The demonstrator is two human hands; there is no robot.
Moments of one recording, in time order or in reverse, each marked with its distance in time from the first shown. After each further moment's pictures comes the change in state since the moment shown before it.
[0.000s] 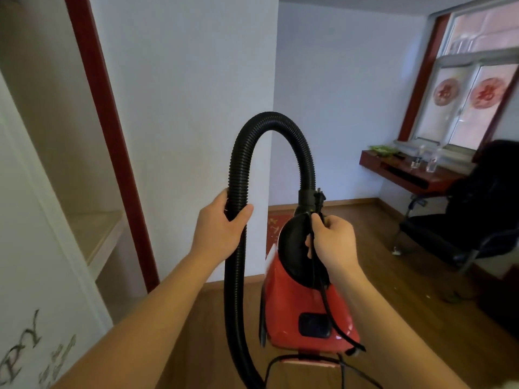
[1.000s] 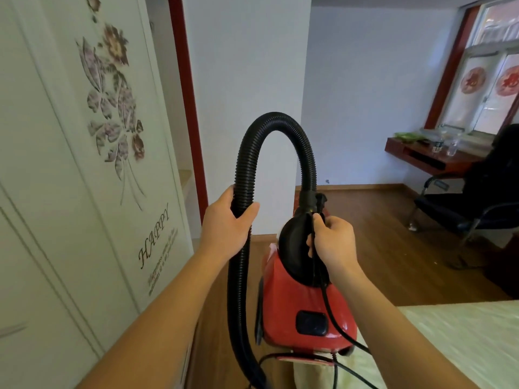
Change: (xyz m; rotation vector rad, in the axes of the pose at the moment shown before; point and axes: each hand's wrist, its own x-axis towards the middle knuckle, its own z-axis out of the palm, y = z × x) left_hand -0.418 0.209 -0.172 0.131 0.127 -0.080; right_hand -0.443 -0.033 -0.130 0.037 -0.136 0.024
